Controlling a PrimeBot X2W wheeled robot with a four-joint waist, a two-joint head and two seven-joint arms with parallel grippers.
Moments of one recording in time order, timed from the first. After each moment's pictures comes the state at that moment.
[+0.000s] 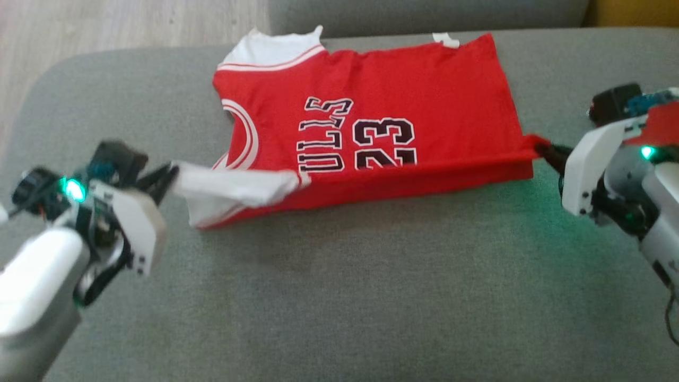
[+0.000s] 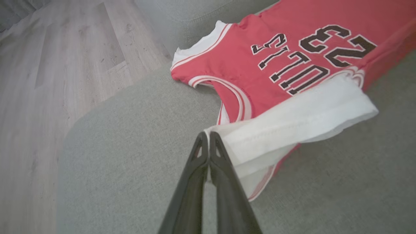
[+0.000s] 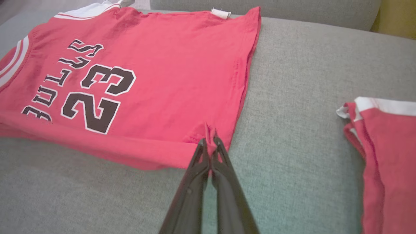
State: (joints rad) left arm -0.58 0.68 -0.74 0.23 -0.61 -0.06 0.39; right arm -0.77 -0.56 0.83 0.69 0.93 0.13 0.39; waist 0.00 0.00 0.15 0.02
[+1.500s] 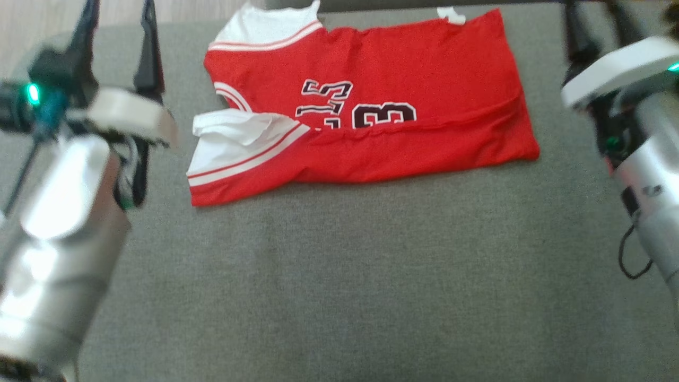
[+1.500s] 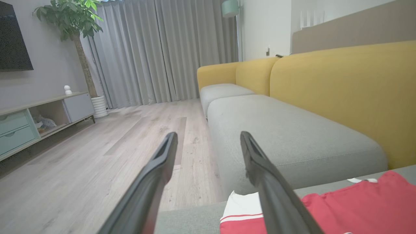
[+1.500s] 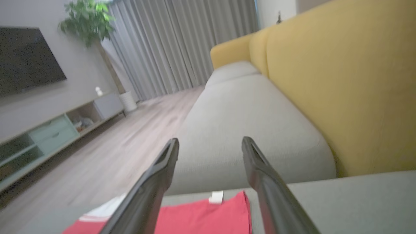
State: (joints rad) left arm -0.90 0.36 -0.60 0.68 -0.59 0.13 -0.24; right arm -0.99 -0.35 0.64 0.97 0.89 0.13 -0.25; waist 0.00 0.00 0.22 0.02
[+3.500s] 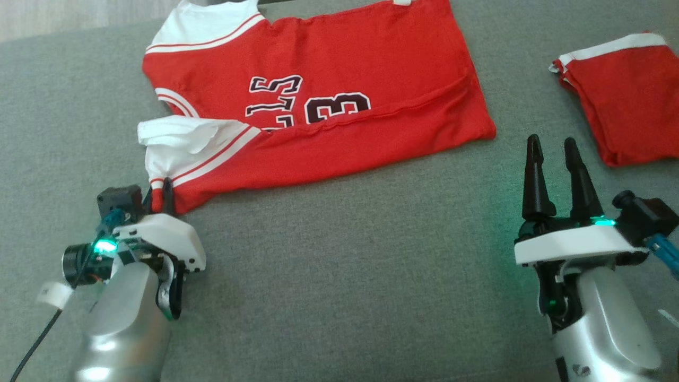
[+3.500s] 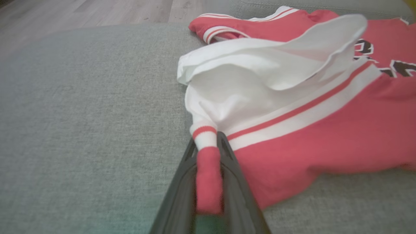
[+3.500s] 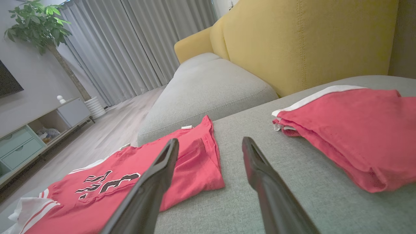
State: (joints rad) left arm -0.55 0.16 -0.25 0.85 -0.39 0.10 -0.03; right arm -0.26 -0.05 0.05 0.33 0.39 0.13 -0.26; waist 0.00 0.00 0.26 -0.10
